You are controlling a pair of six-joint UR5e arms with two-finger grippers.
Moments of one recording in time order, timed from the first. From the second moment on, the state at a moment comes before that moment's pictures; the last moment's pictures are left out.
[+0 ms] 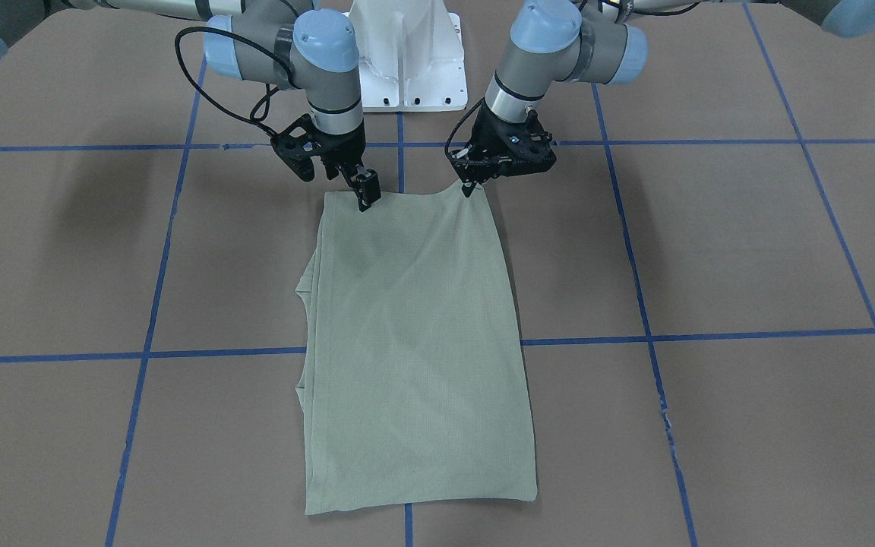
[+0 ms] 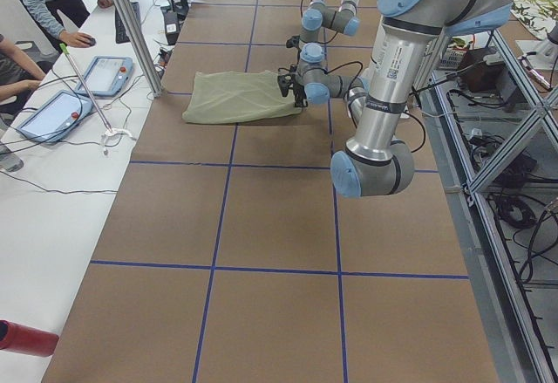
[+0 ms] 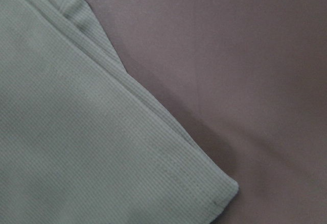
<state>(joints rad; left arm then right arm) -0.39 -1.99 -1.84 -1.92 -1.74 -1.69 0.31 -1.01 1.75 -1.56 1.70 2.23</state>
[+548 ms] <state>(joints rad) -0.39 -2.00 -1.84 -1.92 -1.74 -1.69 0.30 -1.01 1.74 -1.56 1.69 2.23</state>
